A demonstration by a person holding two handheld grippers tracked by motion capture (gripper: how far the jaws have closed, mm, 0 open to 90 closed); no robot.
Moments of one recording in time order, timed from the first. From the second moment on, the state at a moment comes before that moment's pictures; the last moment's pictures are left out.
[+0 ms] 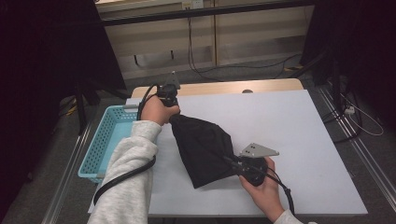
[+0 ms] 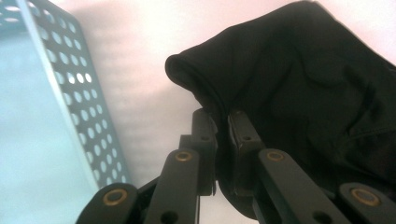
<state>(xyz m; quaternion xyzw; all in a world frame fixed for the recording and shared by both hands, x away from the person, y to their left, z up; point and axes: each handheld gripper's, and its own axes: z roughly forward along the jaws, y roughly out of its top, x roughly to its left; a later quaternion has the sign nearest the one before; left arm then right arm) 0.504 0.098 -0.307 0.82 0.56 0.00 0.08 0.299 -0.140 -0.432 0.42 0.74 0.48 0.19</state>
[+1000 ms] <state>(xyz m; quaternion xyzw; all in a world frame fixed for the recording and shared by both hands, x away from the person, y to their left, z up) 0.504 0.130 -0.259 0.82 0.57 0.02 0.09 0.304 -0.118 -0.399 0.39 0.73 0.53 0.21</state>
